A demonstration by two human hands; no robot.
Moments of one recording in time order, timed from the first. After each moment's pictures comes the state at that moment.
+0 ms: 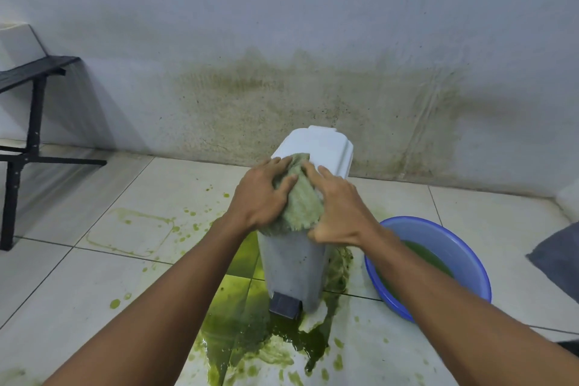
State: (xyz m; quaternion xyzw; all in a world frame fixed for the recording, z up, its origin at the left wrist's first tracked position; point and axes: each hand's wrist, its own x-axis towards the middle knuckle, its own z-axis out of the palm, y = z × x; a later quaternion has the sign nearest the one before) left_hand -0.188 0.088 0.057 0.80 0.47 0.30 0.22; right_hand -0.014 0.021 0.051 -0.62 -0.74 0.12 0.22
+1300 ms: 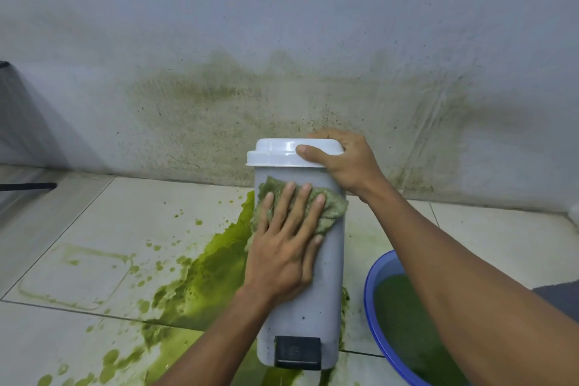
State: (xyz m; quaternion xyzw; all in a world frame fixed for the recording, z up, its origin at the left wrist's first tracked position) left_hand -0.107 0.129 -0.044 0.86 0.31 0.38 -0.11; right_hand 0.073 0.173 0.055 -0.60 -0.55 0.25 0.53
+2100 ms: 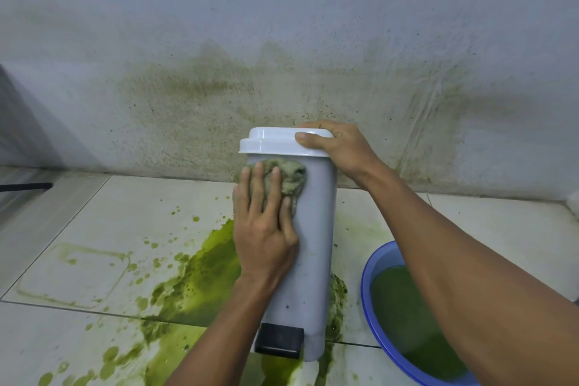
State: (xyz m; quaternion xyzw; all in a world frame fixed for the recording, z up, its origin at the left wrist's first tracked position) left_hand -0.092 0.144 -0.045 0.74 0.43 0.51 -0.06; right_hand 0.082 0.175 0.067 -0.58 -0.54 0.35 0.50
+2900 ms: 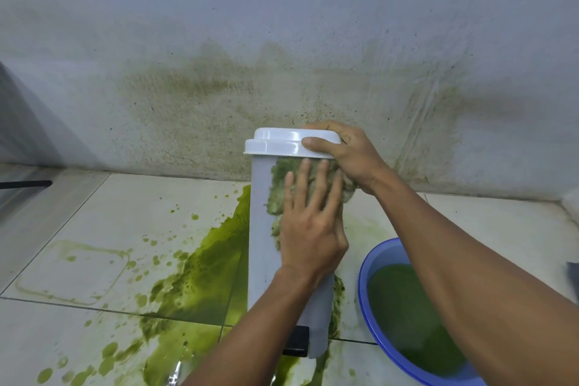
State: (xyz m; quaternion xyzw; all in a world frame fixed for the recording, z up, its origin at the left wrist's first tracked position) left_hand -0.036 0.114 -0.026 0.81 0.38 0.43 -0.08; right_hand 0.092 0.162 0.061 -0.57 -0.55 0.33 0.52
